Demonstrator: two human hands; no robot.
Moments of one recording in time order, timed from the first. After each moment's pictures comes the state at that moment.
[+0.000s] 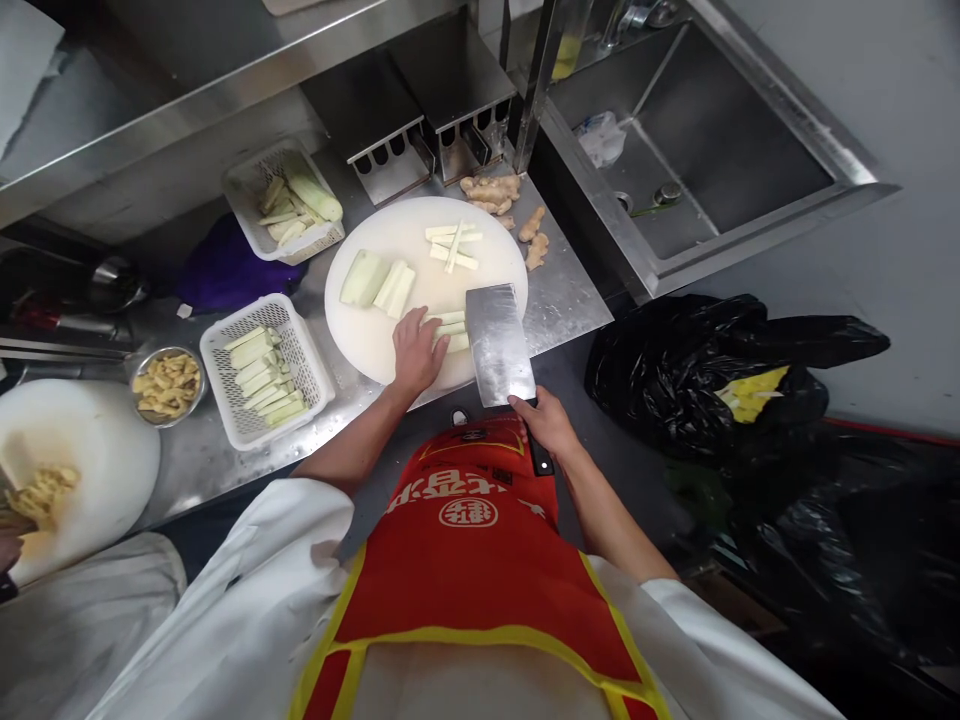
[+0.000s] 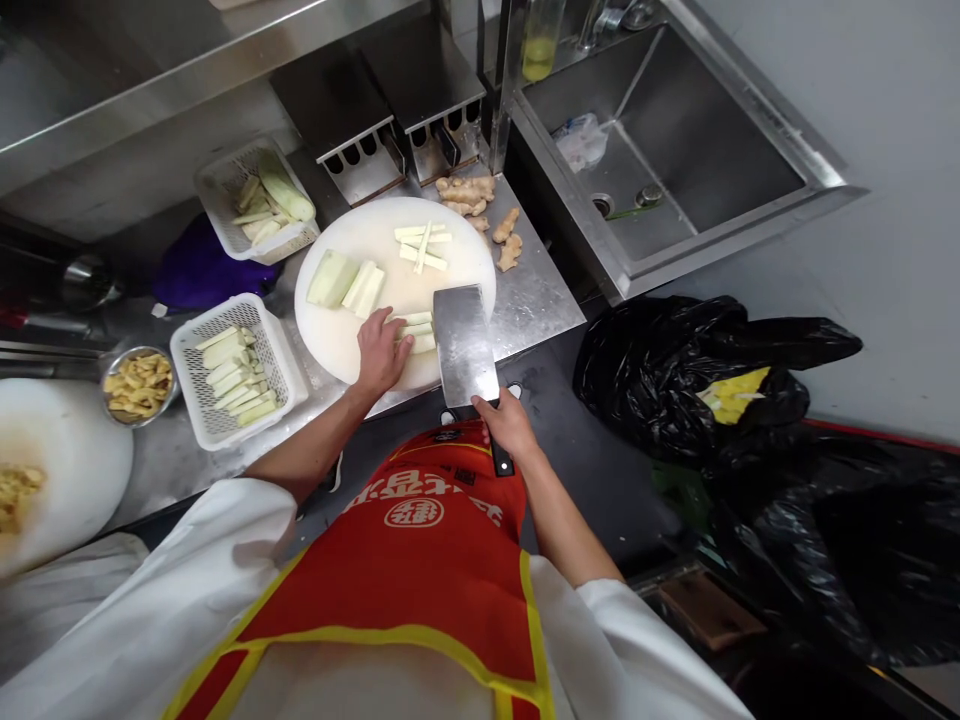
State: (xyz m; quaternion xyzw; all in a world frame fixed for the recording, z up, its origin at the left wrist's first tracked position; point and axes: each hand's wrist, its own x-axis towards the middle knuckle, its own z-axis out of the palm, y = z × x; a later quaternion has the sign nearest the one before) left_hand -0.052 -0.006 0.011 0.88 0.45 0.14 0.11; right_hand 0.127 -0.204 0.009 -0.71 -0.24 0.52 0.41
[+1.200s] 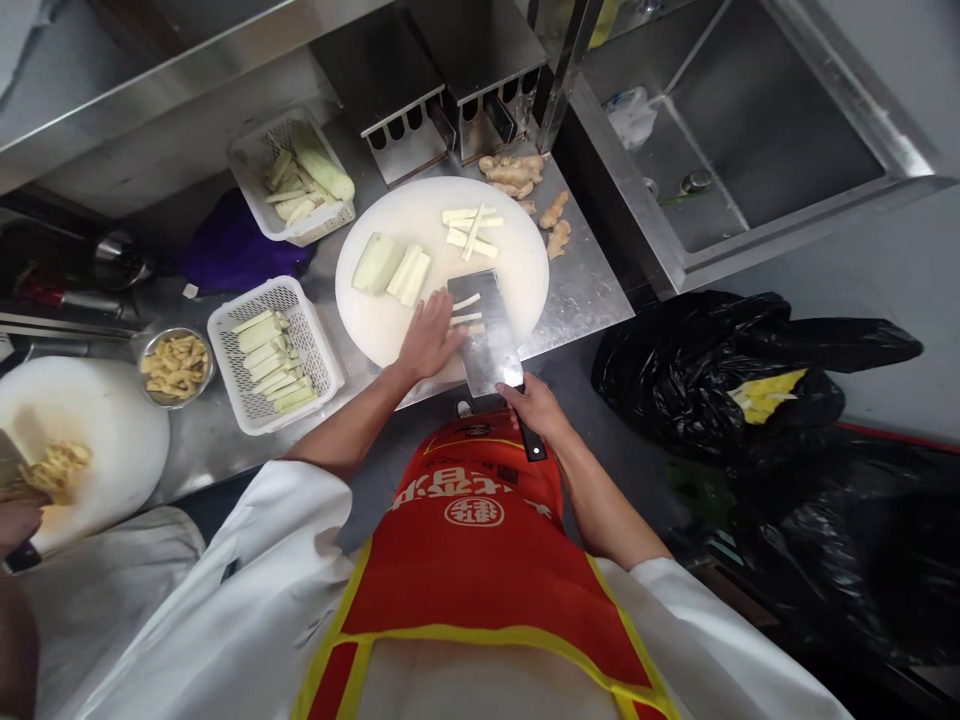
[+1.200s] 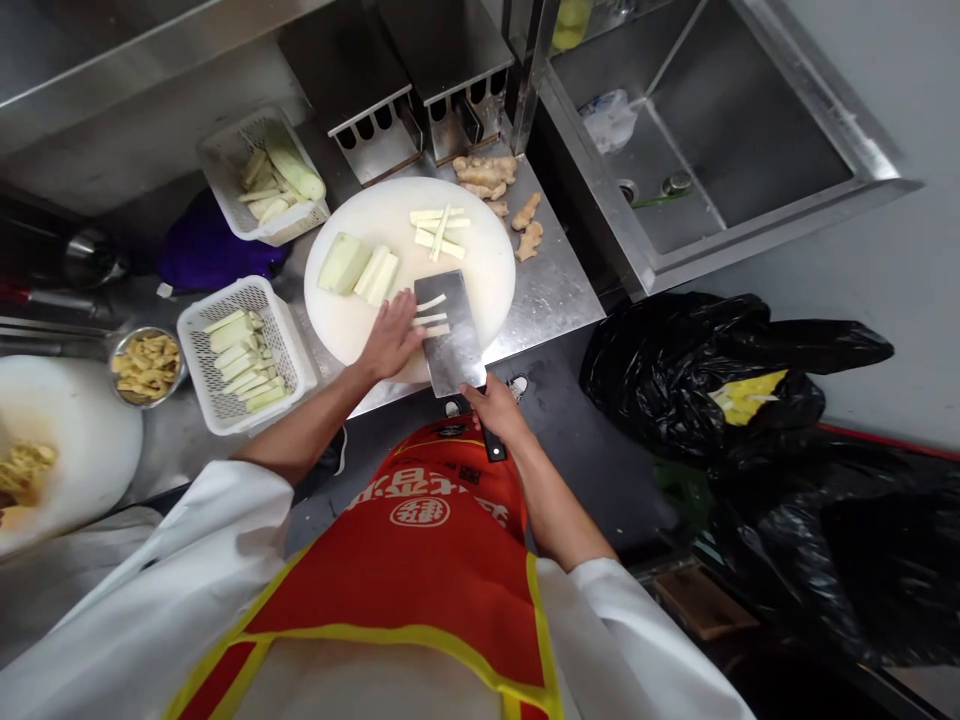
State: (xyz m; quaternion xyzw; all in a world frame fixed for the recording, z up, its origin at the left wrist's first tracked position) left_hand -0.066 0.016 0.012 0.91 0.36 0.06 0.19; right_hand 0.105 -0.170 -0.003 -0.69 -0.28 0.55 0.38
